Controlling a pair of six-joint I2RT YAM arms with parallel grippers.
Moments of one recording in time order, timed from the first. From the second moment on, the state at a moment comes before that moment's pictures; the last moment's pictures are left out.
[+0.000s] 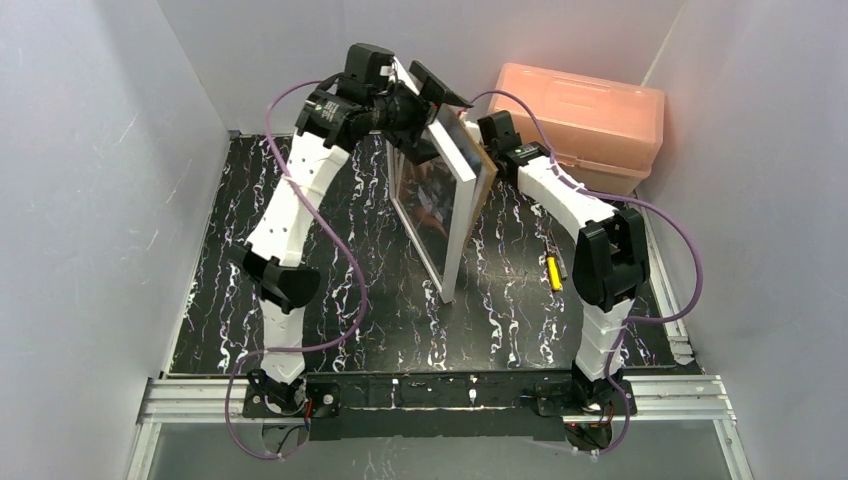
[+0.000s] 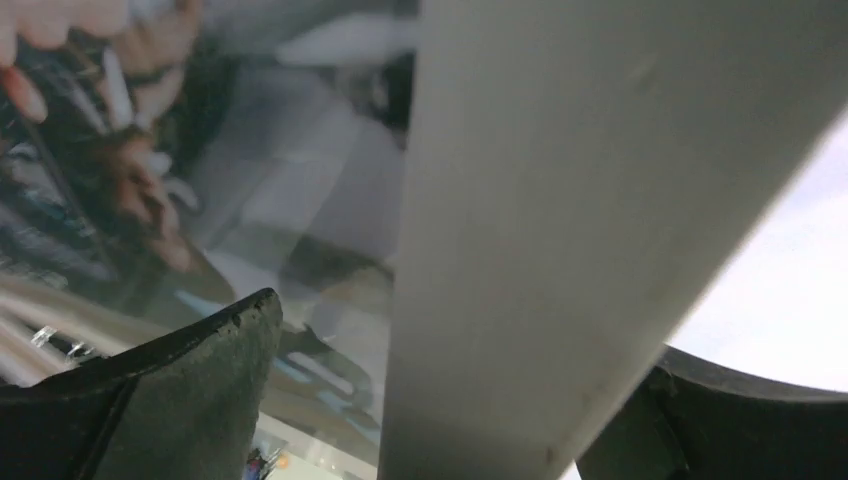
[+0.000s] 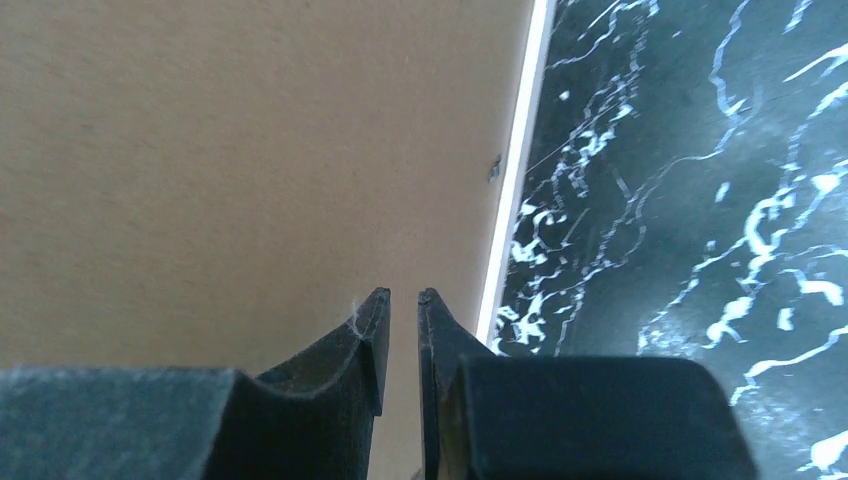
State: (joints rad) left arm -0.53 1.98 2.53 -1.16 0.36 -1.33; right arm 0.49 1.93 1.68 -0.52 -0.59 0.36
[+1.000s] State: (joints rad) left arm -0.52 2.00 2.26 -0.96 0.44 -1.37; right arm 0.30 2.04 1.41 -0.05 -0.87 0.55
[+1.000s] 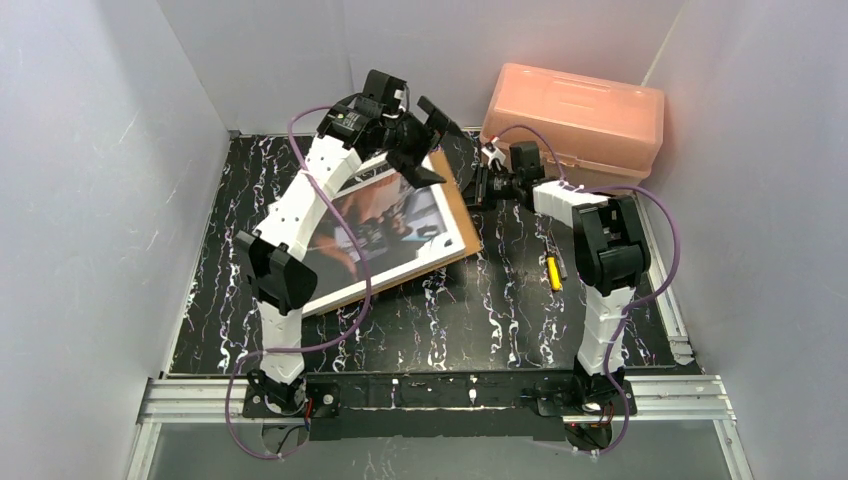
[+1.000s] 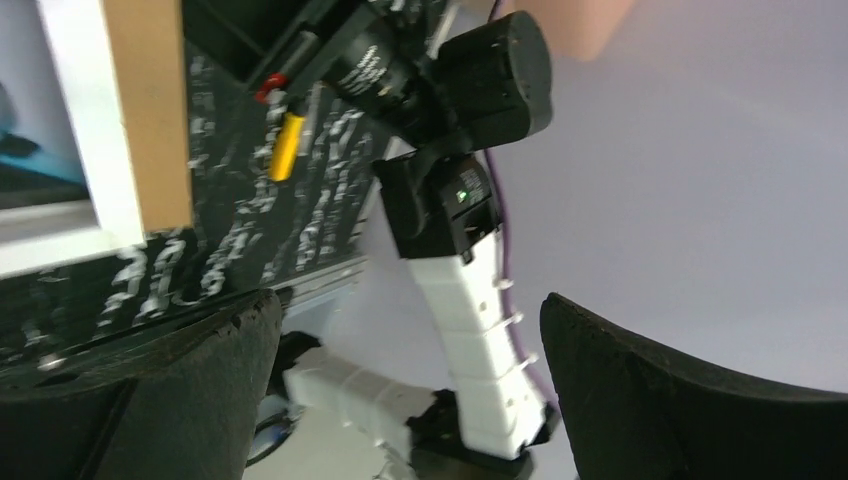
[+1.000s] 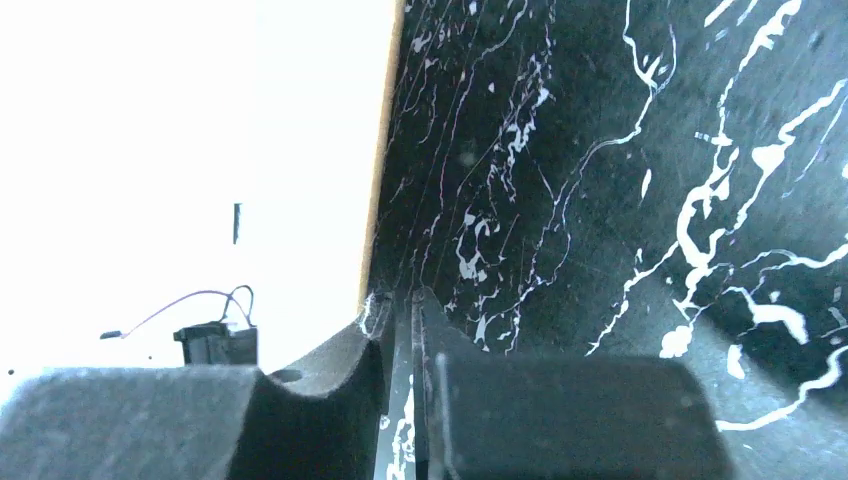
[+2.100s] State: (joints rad) left arm -0.13 1.39 1.35 -1.20 0.18 -0.56; right arm 0.67 1.97 1.40 -0.42 -0.20 0.49
